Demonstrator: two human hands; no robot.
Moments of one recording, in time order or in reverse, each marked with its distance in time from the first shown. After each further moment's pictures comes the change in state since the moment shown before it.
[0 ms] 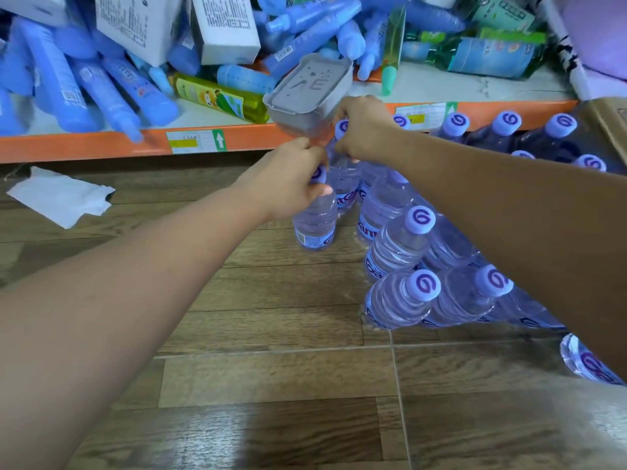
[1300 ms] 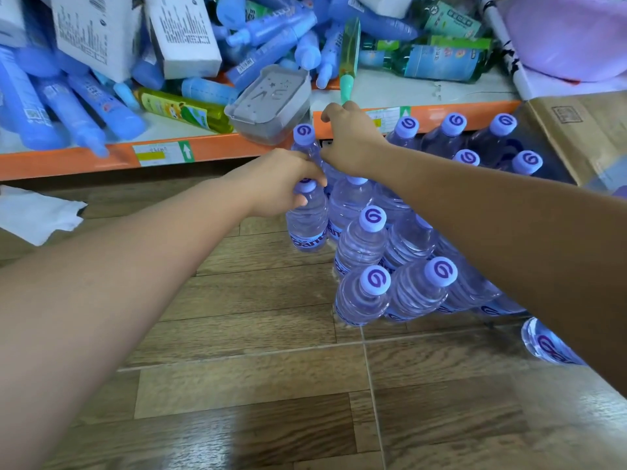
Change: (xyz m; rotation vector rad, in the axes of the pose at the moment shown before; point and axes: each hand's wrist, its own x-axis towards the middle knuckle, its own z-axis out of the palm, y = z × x) left_hand 0.021 0.026 0.002 -0.004 -0.189 0.111; right_hand -0.020 0.037 -0.008 0.011 0.091 -0.025
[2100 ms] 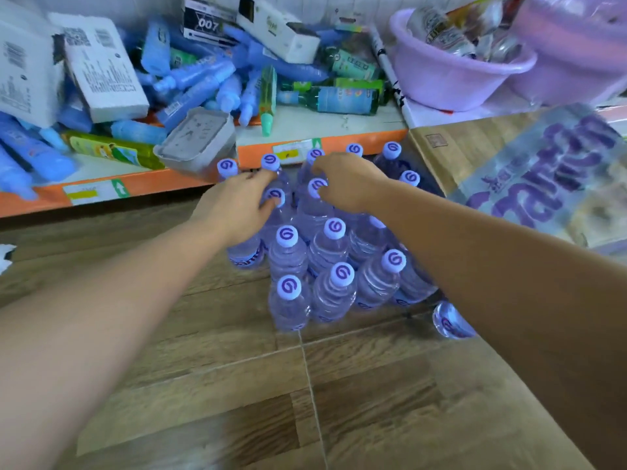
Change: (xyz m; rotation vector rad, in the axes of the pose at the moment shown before) left_hand 0.003 0.081 -0.004 0.062 0.194 -0.168; right_hand -0.081 0.072 -0.067 -0.194 -0.152 0.050
